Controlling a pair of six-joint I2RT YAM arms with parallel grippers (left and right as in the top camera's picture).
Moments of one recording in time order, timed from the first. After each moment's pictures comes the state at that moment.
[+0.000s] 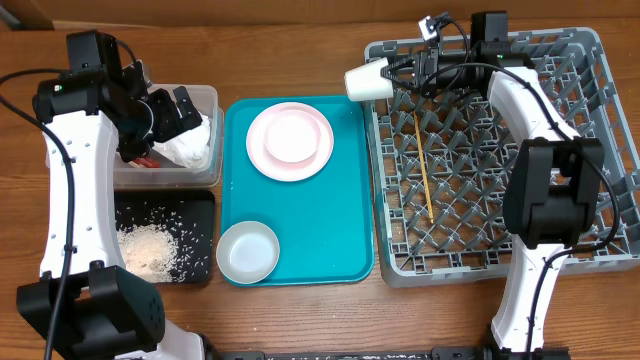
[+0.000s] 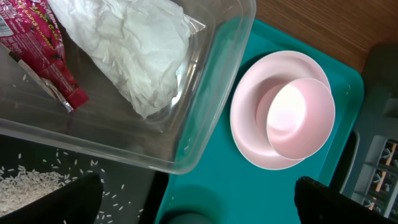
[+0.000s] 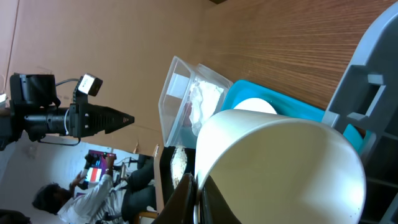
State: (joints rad) left arm 0.20 1.73 1.69 -1.19 0.23 -0.26; right arm 0.01 2.30 1.86 -0.52 -1.29 0.20
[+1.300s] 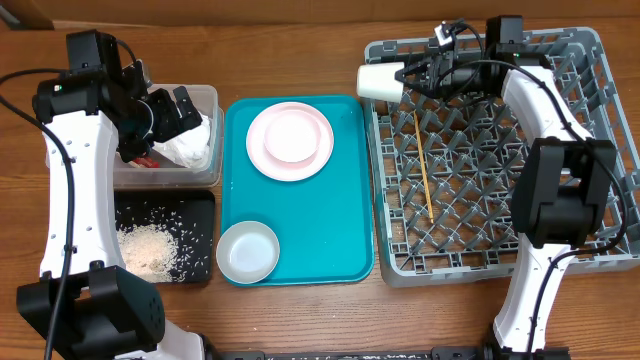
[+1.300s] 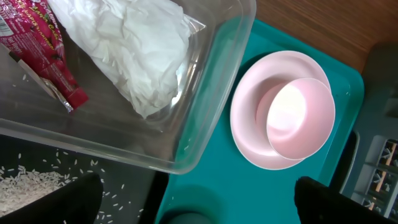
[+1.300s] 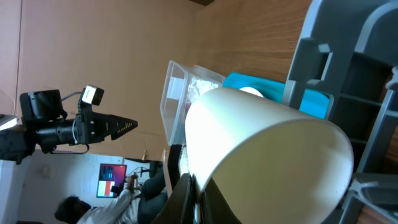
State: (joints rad) left arm 0.20 1.73 1.69 -1.19 0.23 -0.26; right arm -0.04 2.30 1.86 -0.66 -1.30 0.17
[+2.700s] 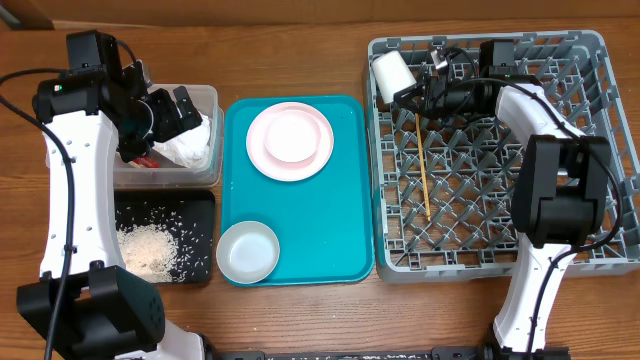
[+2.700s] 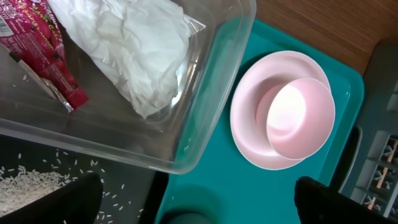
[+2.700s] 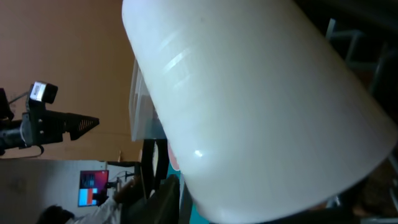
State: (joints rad) left arm 0.20 1.73 1.69 -1.19 0.23 -0.26; right arm -0.04 2.30 1.69 -0.54 -1.22 0.16
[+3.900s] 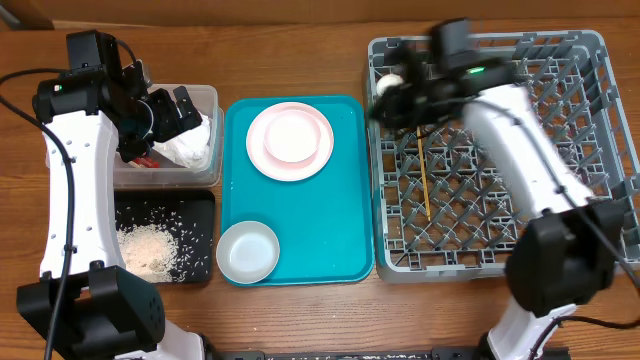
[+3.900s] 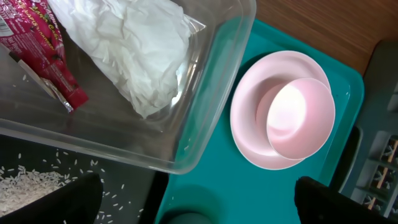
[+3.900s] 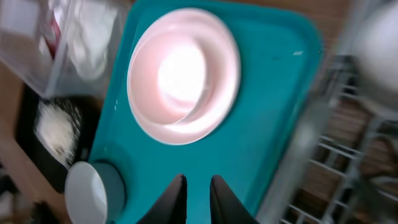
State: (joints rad) left arm 0.20 1.73 1.69 -1.19 0.23 -0.26; right arm 0.32 1.91 1.69 -0.90 -0.50 0.10
